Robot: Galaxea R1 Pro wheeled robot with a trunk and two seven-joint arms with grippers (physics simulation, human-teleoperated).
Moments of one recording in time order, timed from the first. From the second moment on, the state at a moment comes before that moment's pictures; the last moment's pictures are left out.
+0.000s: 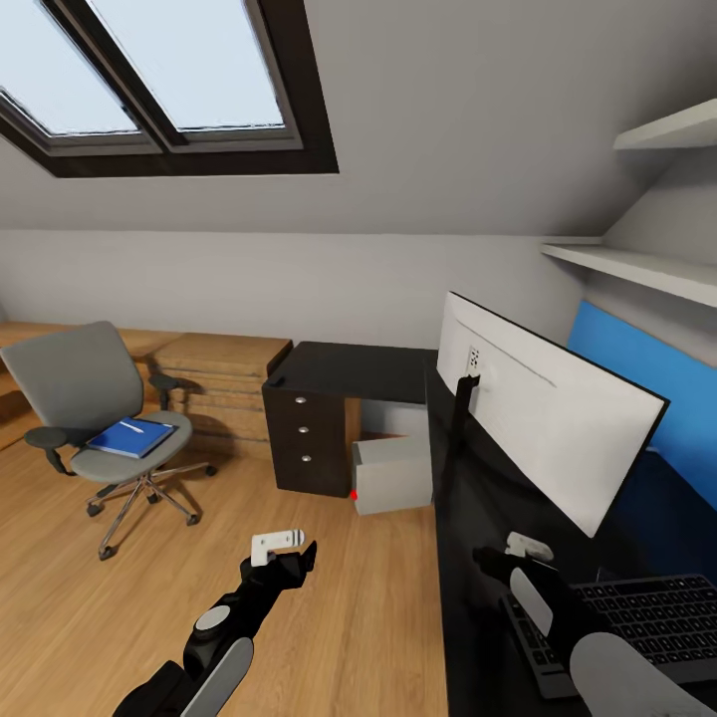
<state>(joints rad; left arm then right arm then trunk) -0.27 0.14 -0.54 -1.38 0.65 0.26 0.42 -0.64 -0.10 0.07 -0.46 -0.47 0.26 -0.14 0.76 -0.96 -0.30</state>
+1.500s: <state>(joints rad) -0.27 0.14 -0.54 -1.38 0.65 0.26 0.42 -0.64 -0.11 0.07 -0.47 -0.49 0.27 -0.14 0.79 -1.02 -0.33</state>
